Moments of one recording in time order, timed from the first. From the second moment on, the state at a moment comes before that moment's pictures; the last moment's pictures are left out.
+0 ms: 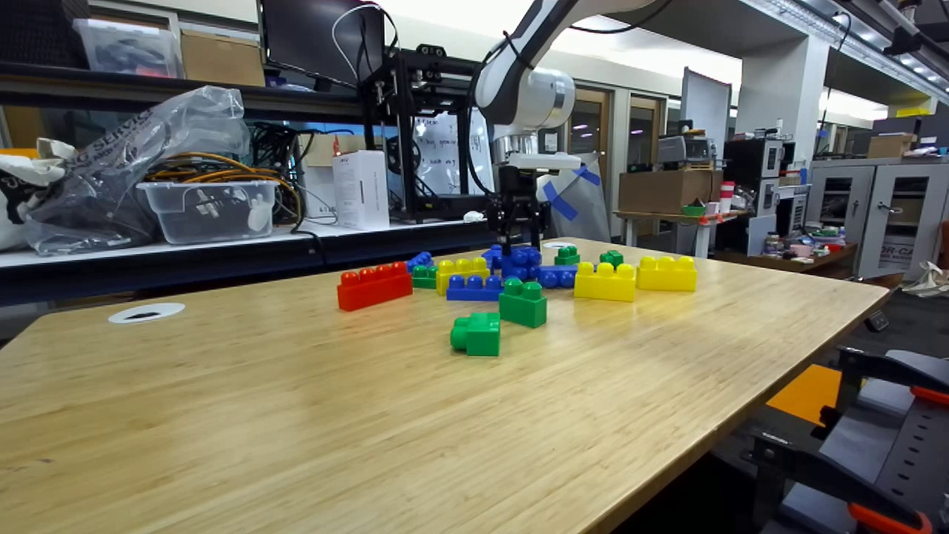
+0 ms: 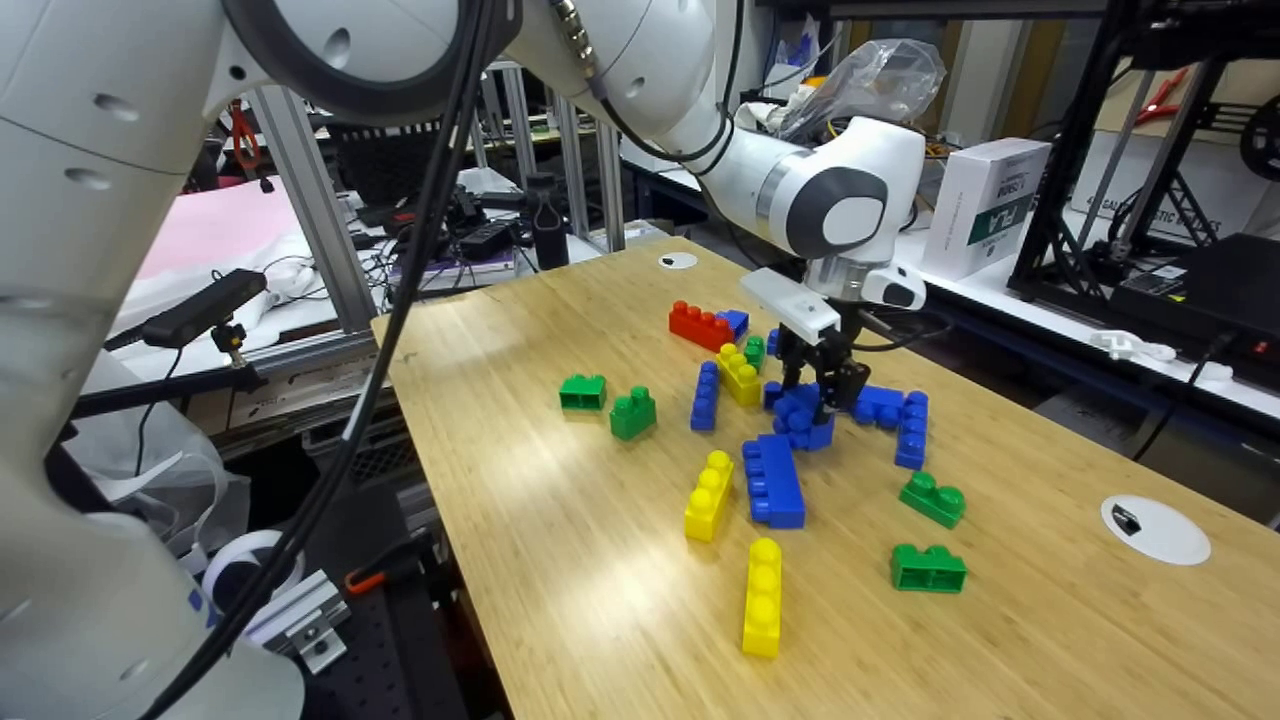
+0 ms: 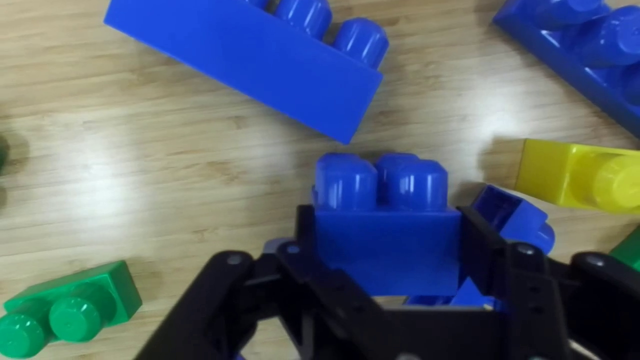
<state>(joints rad) -0.04 0.75 -0.01 -1.49 0.05 2.12 0.05</state>
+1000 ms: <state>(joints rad) 0.02 0.21 0.04 -1.96 -0.03 2.07 -0.15</state>
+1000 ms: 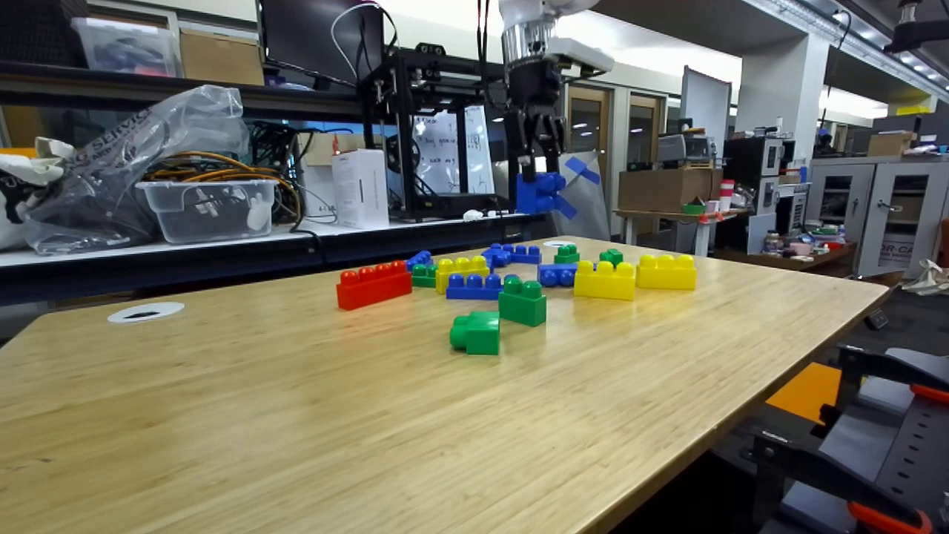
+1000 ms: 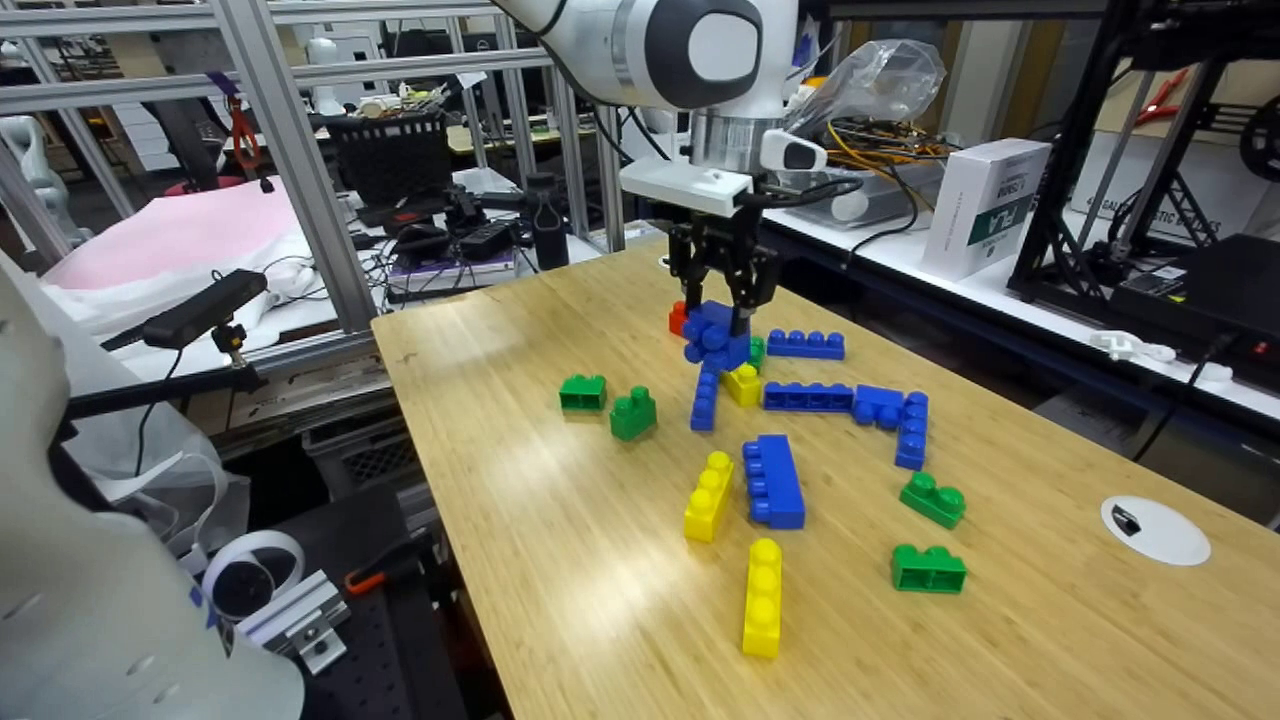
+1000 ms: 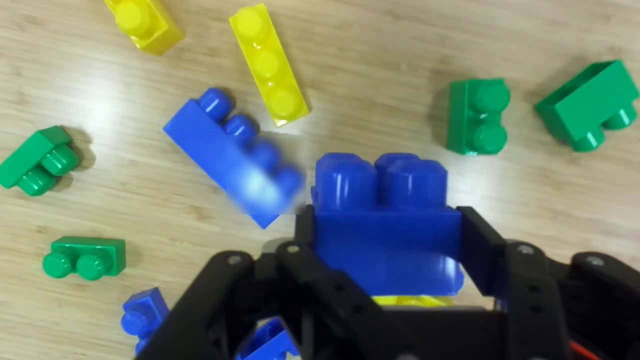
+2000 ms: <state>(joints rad) 0.06 0.02 0.06 -2.21 -0.02 1.88 -0.32</state>
